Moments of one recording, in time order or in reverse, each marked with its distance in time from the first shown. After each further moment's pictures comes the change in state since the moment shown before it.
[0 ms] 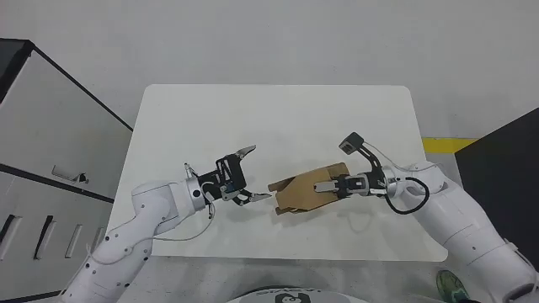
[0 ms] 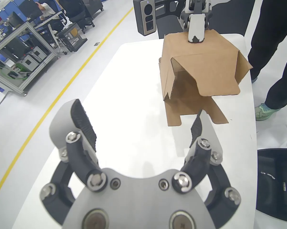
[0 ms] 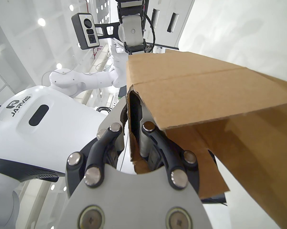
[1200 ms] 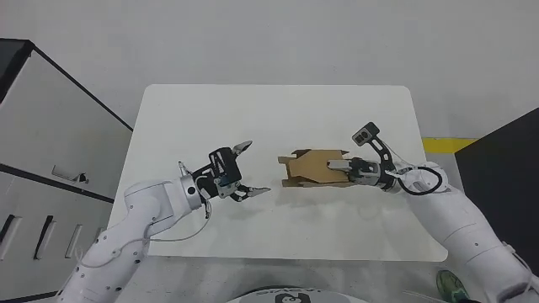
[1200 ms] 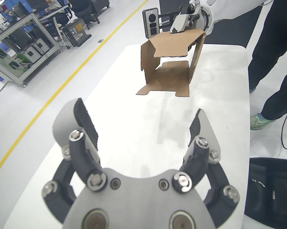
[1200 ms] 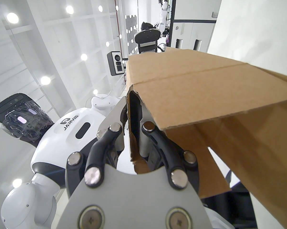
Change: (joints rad) left arm 0.029 0.003 -0.049 -0.068 -0.135 0.011 -0.115; right arm -0.014 -0.035 0.052 0.109 0.250 0.083 0.024
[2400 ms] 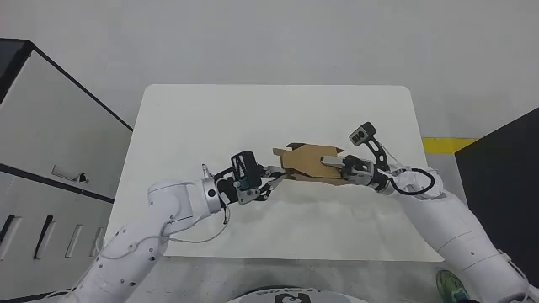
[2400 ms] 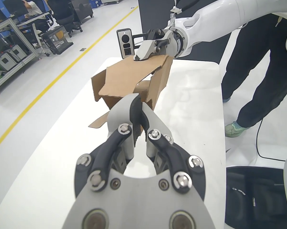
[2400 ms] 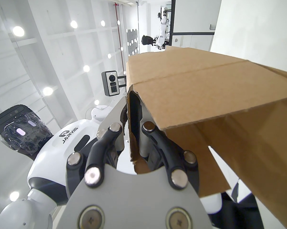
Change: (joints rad) left arm -0.089 -0.029 0.155 0.023 -0.082 -0.014 -0.042; right arm -0.070 -0.029 0.056 -0.086 -0.066 0.051 -0.138
